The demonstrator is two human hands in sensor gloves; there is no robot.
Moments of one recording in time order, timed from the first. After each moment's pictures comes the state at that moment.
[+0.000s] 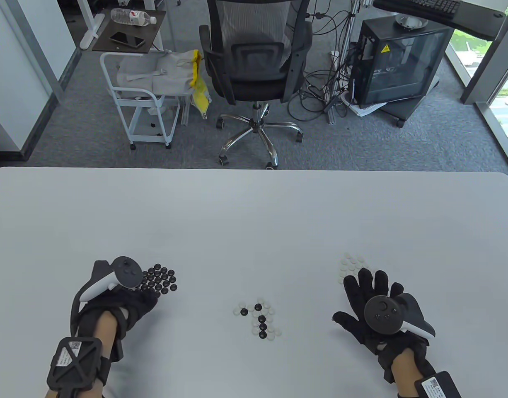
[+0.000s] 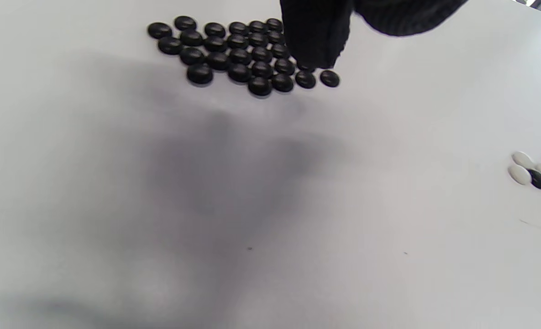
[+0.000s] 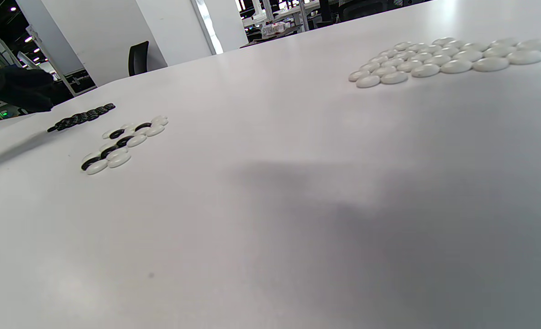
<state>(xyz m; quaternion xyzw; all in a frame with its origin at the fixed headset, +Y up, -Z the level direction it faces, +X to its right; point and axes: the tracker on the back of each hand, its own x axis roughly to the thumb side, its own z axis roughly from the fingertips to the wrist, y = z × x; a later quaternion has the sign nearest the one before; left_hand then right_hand) -0.284 -0.727 -0.316 -0.37 -0.03 0.08 0.92 0.241 -0.746 -0.269 0.22 0.13 0.95 0.15</state>
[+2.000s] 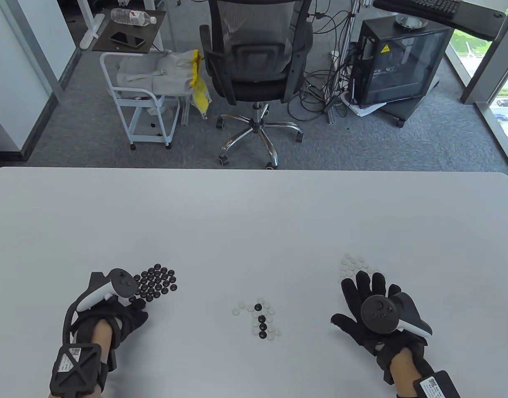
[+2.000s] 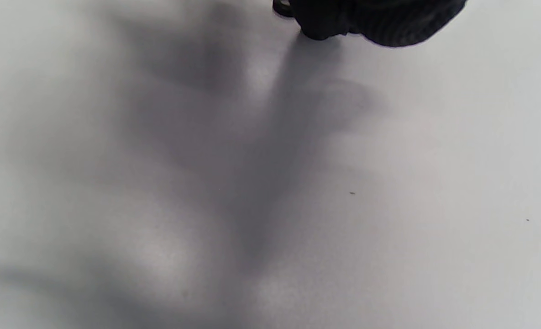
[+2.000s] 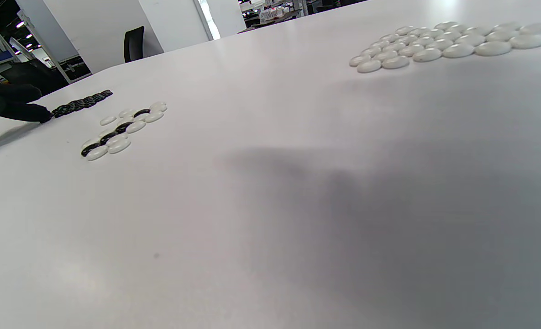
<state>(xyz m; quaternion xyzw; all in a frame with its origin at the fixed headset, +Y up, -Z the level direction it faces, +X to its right) -0.333 -0.769 -0.306 -0.42 0.05 0.09 0.90 0.237 -0.749 -0.270 0.22 0.15 0.95 0.14</state>
